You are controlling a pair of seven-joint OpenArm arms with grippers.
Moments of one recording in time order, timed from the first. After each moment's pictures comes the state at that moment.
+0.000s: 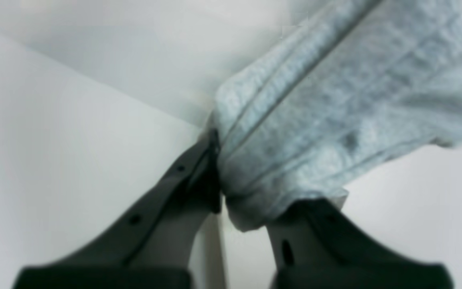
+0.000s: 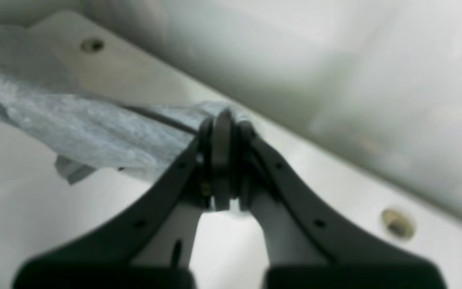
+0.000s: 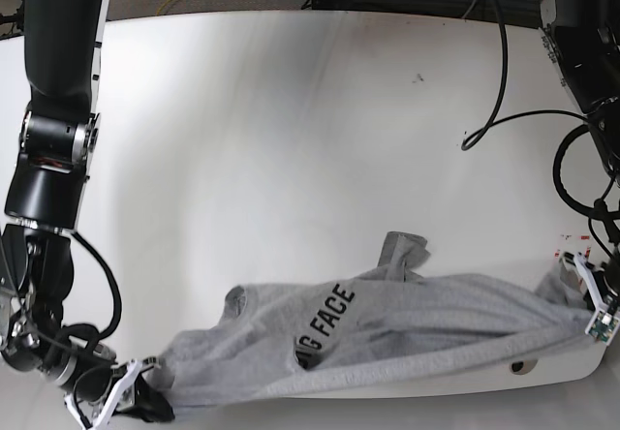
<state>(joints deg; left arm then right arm) -22.8 -28.4 -18.3 103.1 -0.4 -43.9 49.0 50.5 25.8 -1.3 71.0 43.0 35.2 -60.4</state>
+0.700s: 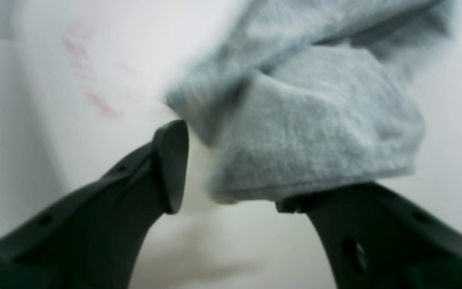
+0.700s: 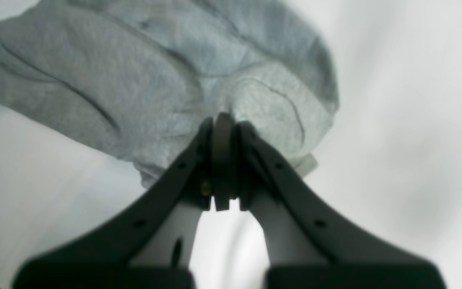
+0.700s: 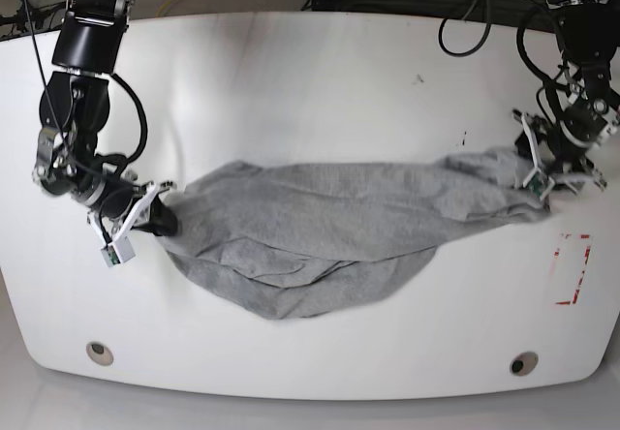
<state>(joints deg) 11.3 -25.5 -18.5 104.6 -0.3 -43.6 42.0 9.4 22.4 14.5 85.6 42.1 34.7 -60.1</state>
